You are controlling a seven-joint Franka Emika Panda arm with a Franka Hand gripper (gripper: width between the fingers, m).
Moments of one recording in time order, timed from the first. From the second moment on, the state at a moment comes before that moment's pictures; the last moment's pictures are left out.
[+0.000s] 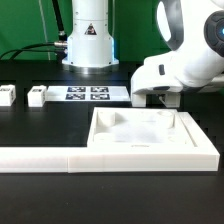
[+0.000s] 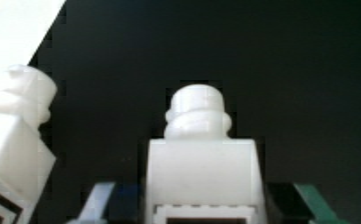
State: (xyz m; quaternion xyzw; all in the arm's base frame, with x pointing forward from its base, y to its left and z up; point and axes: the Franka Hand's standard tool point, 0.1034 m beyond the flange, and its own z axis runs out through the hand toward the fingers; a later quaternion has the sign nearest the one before) arm 0.356 0.172 0.007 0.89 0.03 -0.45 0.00
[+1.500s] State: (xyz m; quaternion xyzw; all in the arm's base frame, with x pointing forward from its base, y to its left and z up) arm 0.421 0.139 0.070 0.94 0.05 -0.33 -0.04
